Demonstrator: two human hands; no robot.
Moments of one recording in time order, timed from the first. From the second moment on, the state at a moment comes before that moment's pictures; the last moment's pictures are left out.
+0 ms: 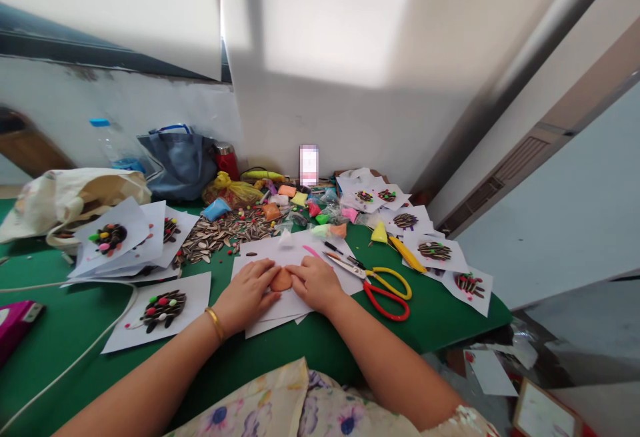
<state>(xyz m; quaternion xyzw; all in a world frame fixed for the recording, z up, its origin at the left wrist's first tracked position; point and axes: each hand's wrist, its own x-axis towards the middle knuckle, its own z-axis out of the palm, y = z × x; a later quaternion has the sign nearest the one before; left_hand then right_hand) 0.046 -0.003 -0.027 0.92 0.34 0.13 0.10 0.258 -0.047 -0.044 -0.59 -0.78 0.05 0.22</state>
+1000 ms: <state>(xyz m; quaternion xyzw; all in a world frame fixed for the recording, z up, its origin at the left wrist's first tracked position) 0.033 0.009 -0.024 0.91 0.34 0.12 0.19 0.253 -0.049 -0.040 -0.57 -0.79 0.05 0.20</state>
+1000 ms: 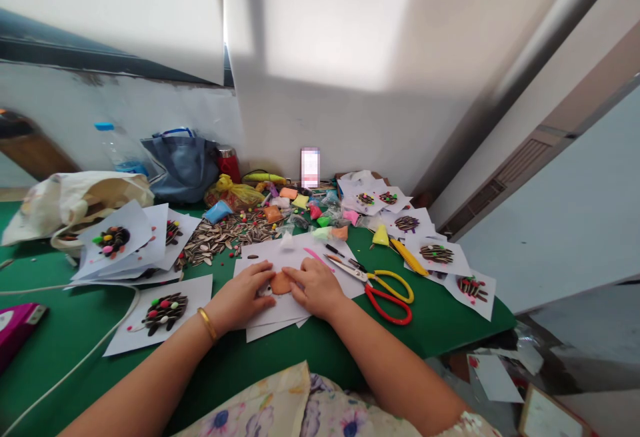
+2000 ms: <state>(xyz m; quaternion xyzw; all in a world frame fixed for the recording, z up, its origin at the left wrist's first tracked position) 0.032 0.009 -0.020 0.92 0.34 0.12 0.15 0.239 -0.061 -0.027 -0.49 -0.86 0.02 0.17</state>
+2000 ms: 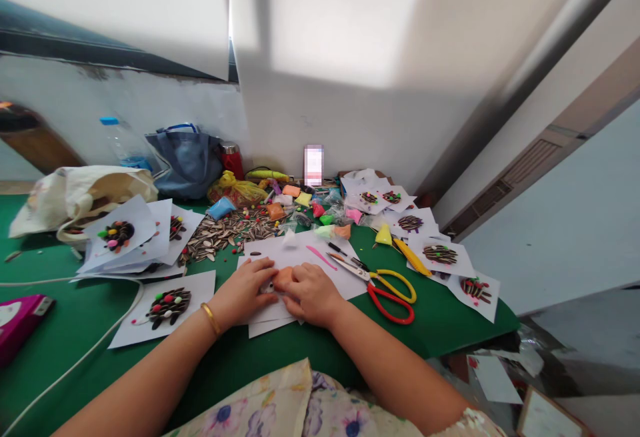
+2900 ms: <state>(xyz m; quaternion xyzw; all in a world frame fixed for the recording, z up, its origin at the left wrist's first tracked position) 0.034 0.009 -0.019 0.92 0.33 0.13 0.16 0.227 -0.047 -0.029 -0.50 -0.84 0.04 0.20</state>
